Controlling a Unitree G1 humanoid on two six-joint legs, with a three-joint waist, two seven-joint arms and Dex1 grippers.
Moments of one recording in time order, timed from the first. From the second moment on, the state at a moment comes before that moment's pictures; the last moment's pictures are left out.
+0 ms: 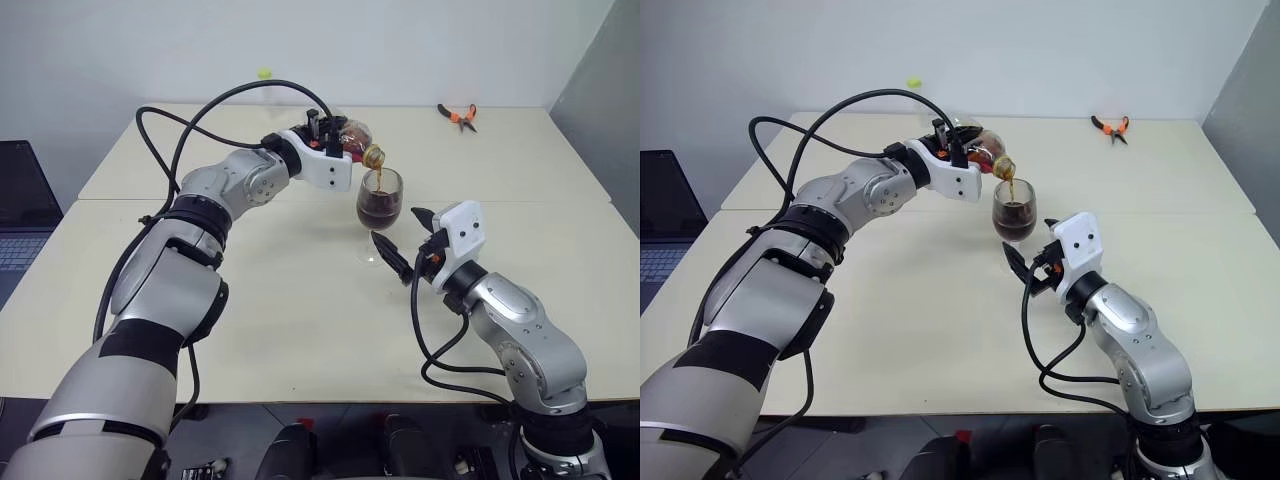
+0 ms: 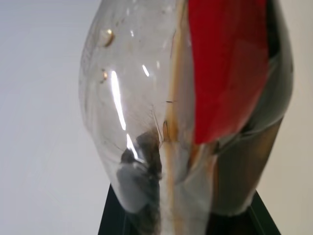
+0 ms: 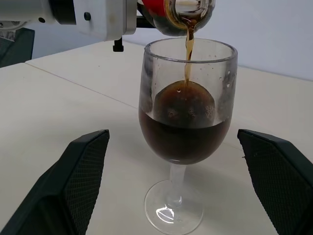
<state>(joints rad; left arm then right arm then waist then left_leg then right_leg) -1.37 0.44 -0.53 1.22 0.75 -0.69 0.03 -0.28 -0.30 0.08 -0.57 0.30 0.67 0.29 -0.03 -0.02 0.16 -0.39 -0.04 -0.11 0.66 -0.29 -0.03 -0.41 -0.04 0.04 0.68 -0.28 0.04</state>
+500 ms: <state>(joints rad) -1.24 0.32 -0.19 1.13 0.26 -0.54 -0.38 -0.24 -0.34 0.08 -0.59 0.30 0.66 0.35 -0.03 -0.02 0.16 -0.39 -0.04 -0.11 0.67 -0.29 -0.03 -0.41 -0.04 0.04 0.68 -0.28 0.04</state>
